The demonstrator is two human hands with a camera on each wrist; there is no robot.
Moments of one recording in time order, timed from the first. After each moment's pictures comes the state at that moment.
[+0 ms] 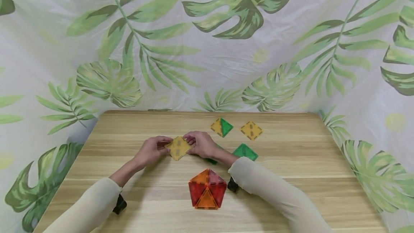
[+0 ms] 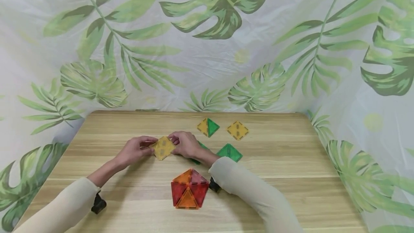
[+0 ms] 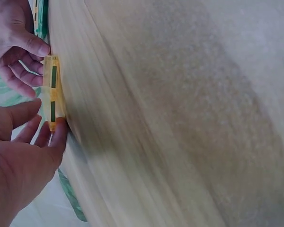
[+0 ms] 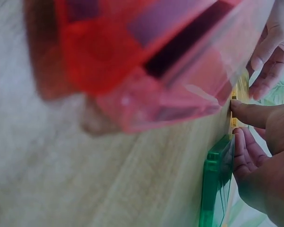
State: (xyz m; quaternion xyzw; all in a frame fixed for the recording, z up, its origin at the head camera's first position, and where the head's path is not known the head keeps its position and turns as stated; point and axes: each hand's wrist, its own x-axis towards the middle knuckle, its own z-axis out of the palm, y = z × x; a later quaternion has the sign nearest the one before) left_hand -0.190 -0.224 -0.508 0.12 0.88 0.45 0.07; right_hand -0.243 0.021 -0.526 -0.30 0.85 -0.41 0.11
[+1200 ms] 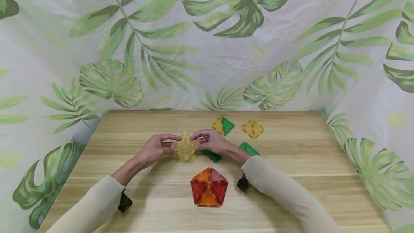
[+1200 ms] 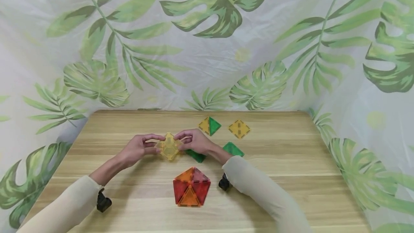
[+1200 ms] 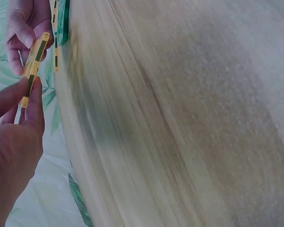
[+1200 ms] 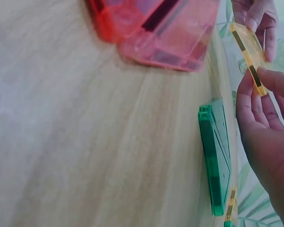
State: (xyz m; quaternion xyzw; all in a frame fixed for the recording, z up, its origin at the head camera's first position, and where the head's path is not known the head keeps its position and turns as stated) left_hand -0.188 -0.217 -0.493 0.08 0.76 0.62 0.19; right_hand -0.246 0.062 -0.521 -0.28 0.72 -0.59 0.24
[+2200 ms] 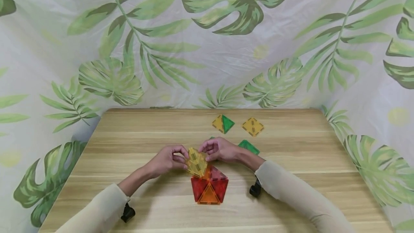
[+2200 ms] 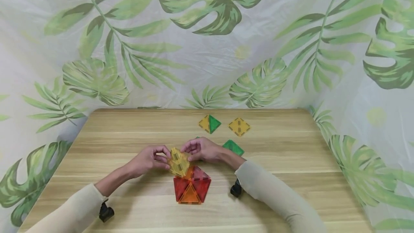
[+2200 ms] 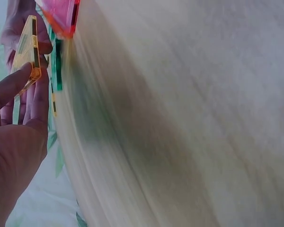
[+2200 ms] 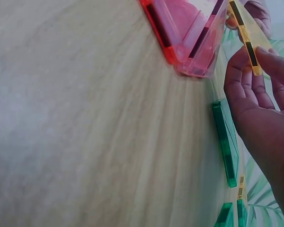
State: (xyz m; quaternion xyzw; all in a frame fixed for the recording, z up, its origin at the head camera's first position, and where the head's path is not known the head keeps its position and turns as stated) left_hand -0.155 -0.185 -0.498 0.17 0.73 0.62 0.24; right_hand -0.219 0.097 -0.518 -0.24 0.61 -0.64 0.39
